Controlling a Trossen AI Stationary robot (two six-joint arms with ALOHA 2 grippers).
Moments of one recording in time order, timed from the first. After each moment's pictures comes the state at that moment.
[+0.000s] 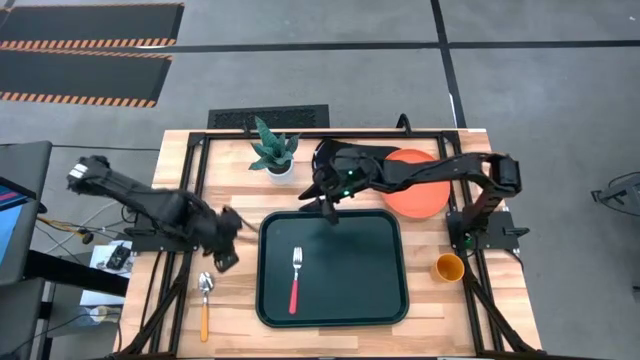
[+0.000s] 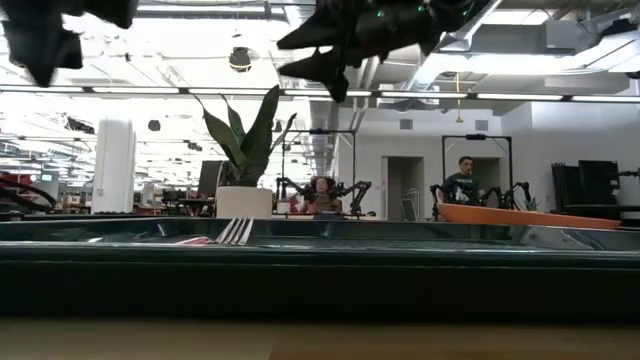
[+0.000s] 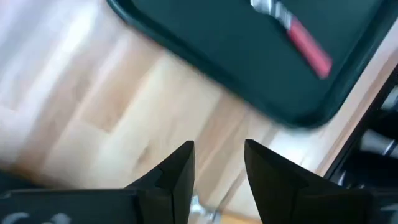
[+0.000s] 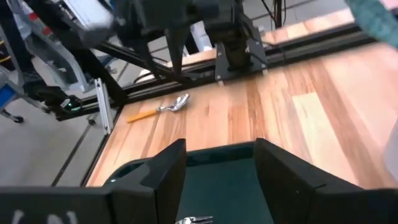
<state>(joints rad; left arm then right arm) -0.40 1.06 0.96 -1.13 0.02 -1.02 -0.15 1.71 1.22 0.13 -0.37 0.24</state>
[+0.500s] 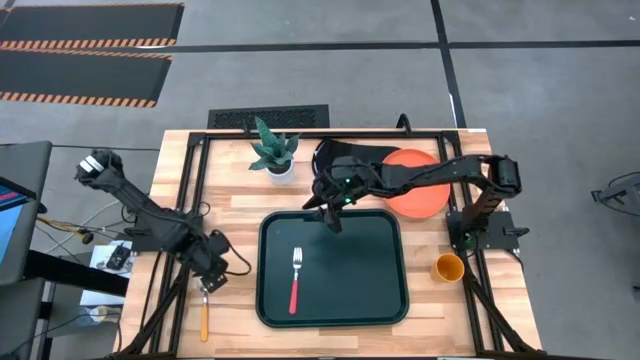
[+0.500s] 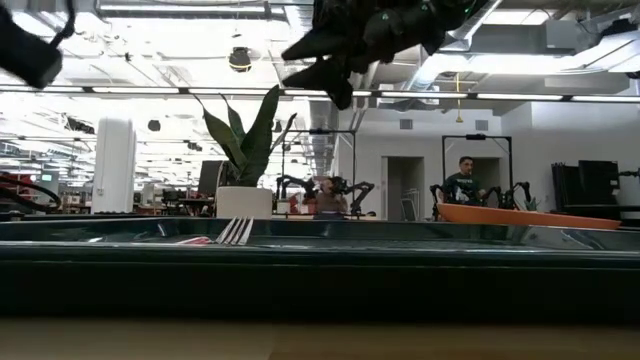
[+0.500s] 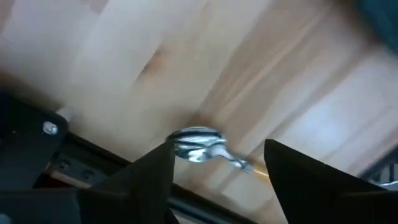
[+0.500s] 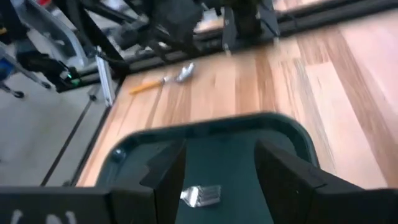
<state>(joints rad) -0.66 1.11 0.73 -1.04 0.14 -1.36 -0.12 1.71 1.22 0.05 -0.37 0.21</state>
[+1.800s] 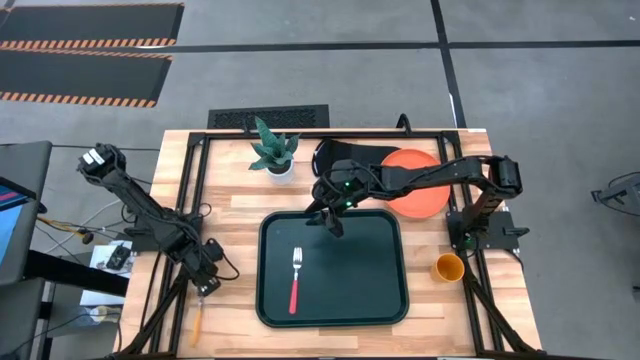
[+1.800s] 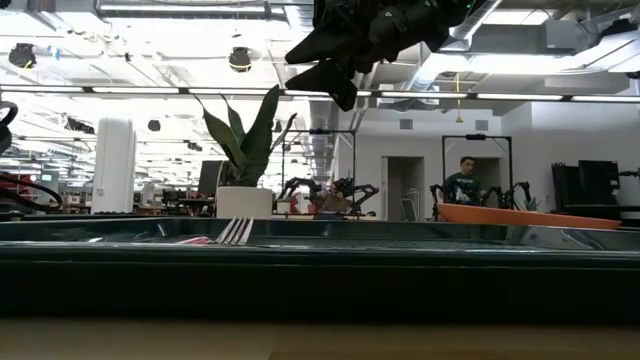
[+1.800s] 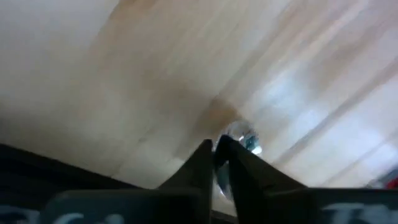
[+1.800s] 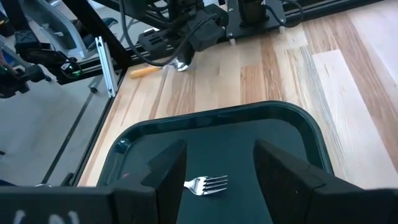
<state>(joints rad) -0.78 1.03 0.36 -0.64 0.25 -1.55 -0.09 1.71 1.22 0.00 -0.36 0.21</state>
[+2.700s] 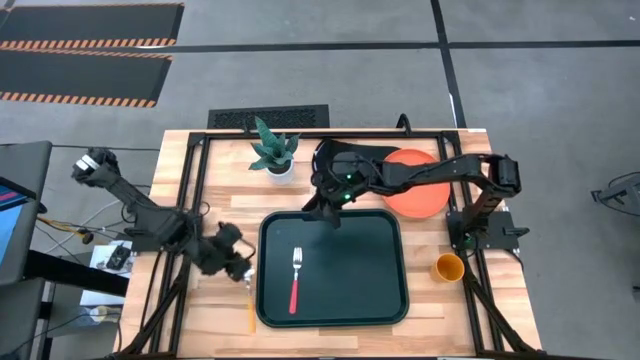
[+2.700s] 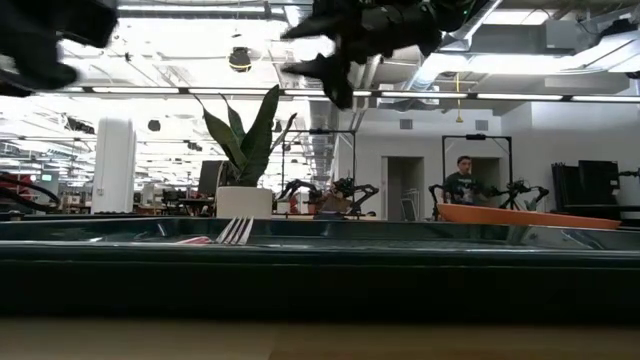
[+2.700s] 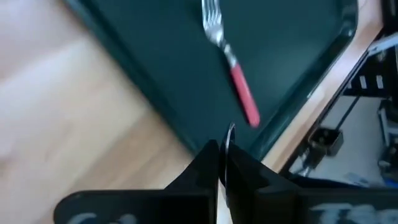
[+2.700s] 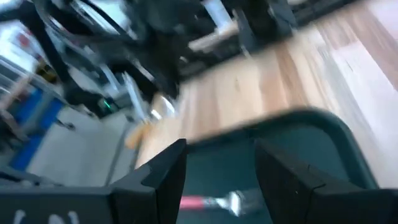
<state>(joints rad) -0.62 1.03 0.73 -0.65 -0.21 -1.57 -0.13 1.71 1.22 0.10 -0.47 0.44</state>
